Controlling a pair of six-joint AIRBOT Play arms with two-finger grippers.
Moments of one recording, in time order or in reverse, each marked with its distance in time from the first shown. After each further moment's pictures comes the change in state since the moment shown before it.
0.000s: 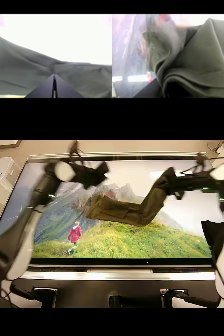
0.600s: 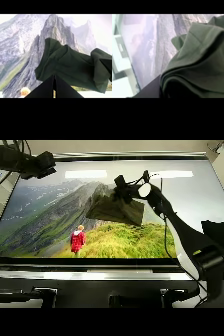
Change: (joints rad) left arm 0.251 0.211 0.000 0.092 -0.329 0.272; right arm 0.416 -0.268 0.000 -0.020 -0.622 0.396
